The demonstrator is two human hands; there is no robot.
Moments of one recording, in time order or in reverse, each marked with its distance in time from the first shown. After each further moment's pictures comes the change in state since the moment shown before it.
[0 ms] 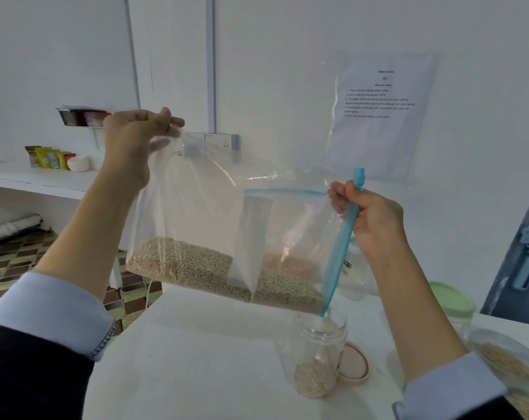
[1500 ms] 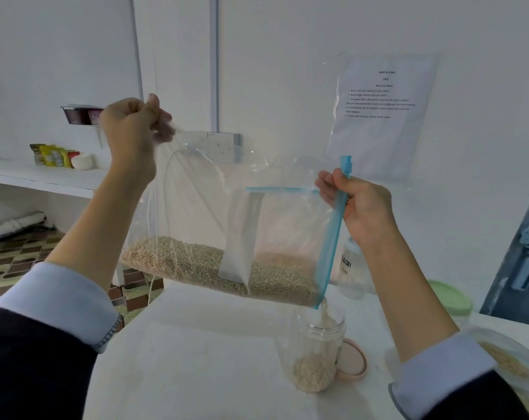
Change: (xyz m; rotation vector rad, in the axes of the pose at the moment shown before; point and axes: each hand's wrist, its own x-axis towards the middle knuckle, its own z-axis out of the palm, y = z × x) left_hand 0.002 0.004 0.004 -0.163 0.172 0.094; right_hand -0.003 -0.006 0.019 -0.039 -0.115 0.013
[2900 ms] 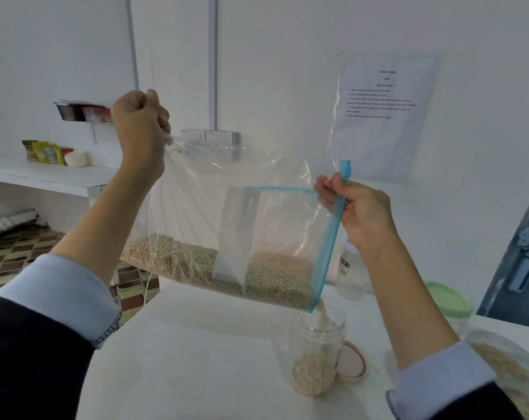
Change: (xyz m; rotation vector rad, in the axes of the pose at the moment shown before) left_hand 0.007 -0.012 0.015 0.012 0.036 -0.031; right_hand 0.000 0.007 -0.002 -0.007 0.043 -0.016
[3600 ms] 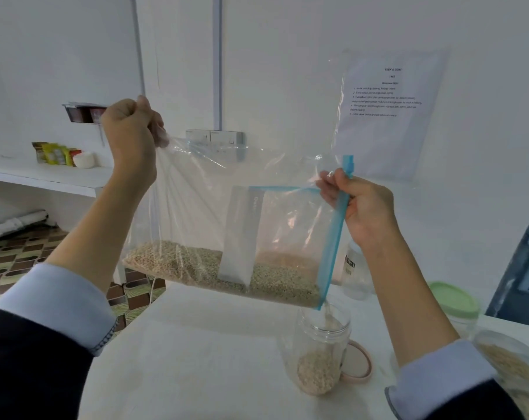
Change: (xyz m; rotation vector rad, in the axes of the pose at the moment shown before) left_hand -0.006 0.002 -0.015 0.065 0.047 0.036; right_hand 0.001 -0.001 0.005 0.011 -0.061 0.002
